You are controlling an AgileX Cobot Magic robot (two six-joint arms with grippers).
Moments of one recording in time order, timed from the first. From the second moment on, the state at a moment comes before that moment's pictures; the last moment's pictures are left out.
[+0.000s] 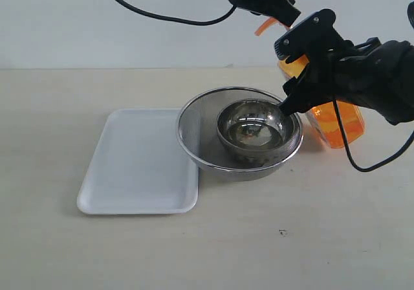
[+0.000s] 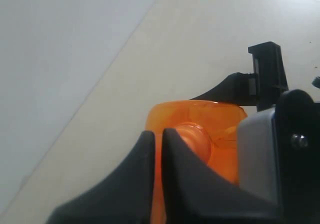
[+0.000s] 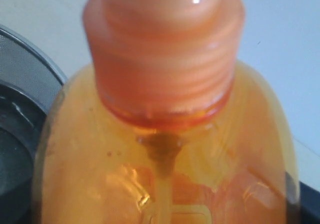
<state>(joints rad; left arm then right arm) -0.64 2.14 -2.06 -0.47 0.69 0.77 0.41 1.75 -0.93 0.88 -0.31 -1.27</state>
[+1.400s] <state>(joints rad) -0.64 2.05 -2.03 -0.35 0.75 0.74 0.41 1.75 -0.93 0.87 -0.28 -1.27</state>
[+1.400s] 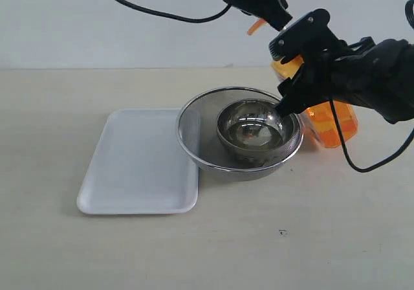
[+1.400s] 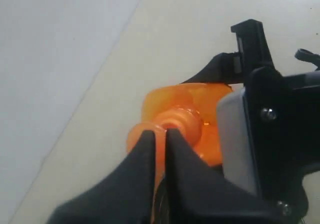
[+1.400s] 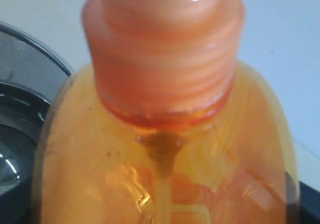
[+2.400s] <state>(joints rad) -0.60 2.07 -2.03 -0.36 0.75 0.70 0.42 1.75 -0.93 0.87 -0.28 -1.27</state>
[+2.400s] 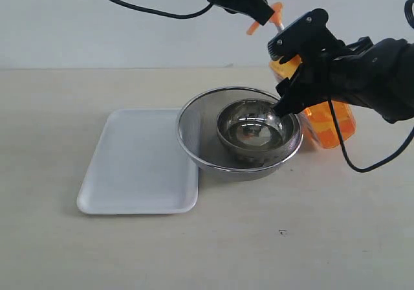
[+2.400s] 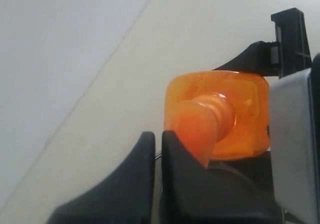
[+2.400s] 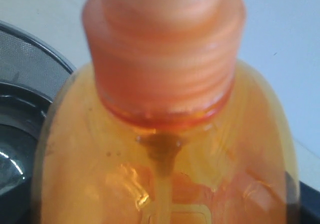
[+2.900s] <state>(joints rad) -0.60 2.07 -2.03 -0.42 0.73 0.72 0.42 1.74 -0.93 0.87 -0.27 -1.27</state>
